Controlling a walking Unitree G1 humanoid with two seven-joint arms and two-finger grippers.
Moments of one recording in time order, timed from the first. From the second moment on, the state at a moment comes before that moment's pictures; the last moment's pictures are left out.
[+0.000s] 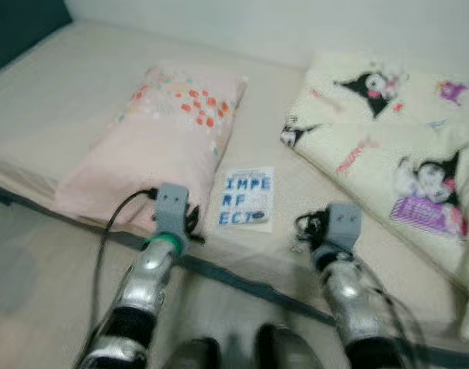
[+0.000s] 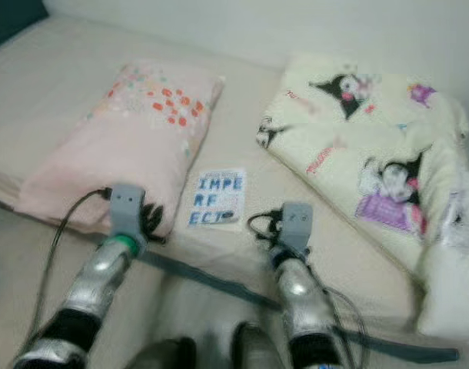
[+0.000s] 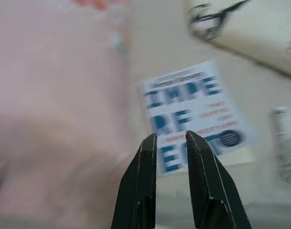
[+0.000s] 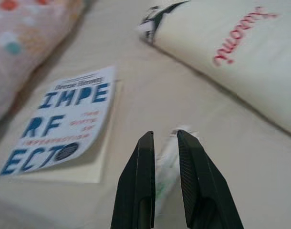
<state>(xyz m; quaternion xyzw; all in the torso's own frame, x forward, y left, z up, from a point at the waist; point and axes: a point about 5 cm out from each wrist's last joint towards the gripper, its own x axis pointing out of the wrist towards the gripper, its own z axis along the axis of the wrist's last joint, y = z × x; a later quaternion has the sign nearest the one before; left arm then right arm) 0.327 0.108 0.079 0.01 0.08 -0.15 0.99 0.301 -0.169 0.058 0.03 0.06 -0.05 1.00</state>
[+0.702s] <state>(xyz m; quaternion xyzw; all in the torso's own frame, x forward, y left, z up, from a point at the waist) 0.327 0.116 0.074 0.01 0.09 -0.14 0.99 0.306 -0.178 0.059 0.00 0.07 -0.09 0.99</state>
